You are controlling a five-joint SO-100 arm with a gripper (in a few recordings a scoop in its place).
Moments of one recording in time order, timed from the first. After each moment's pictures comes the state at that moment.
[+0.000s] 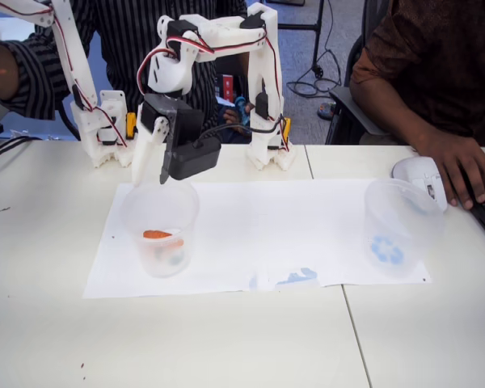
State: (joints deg) arm 47.0 79.0 66.4 77.1 3.9
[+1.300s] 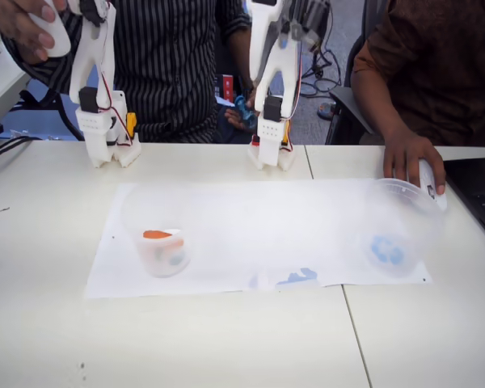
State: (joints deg) arm 13.6 127.2 66.3 98.9 4.0
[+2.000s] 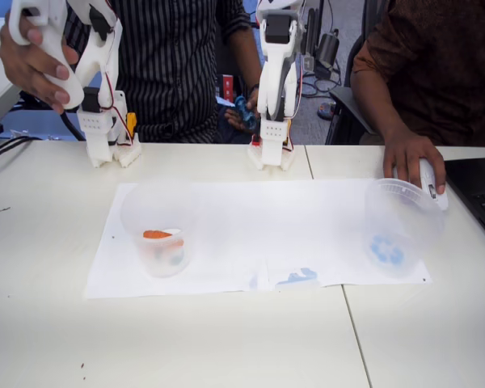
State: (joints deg) arm 8.6 143.6 103.7 80.2 11.2
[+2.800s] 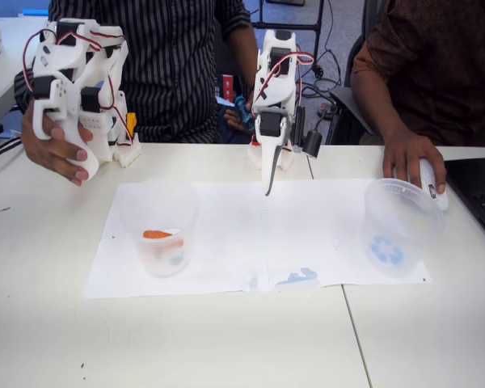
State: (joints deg) arm 8.6 164.3 156.1 49.3 11.2
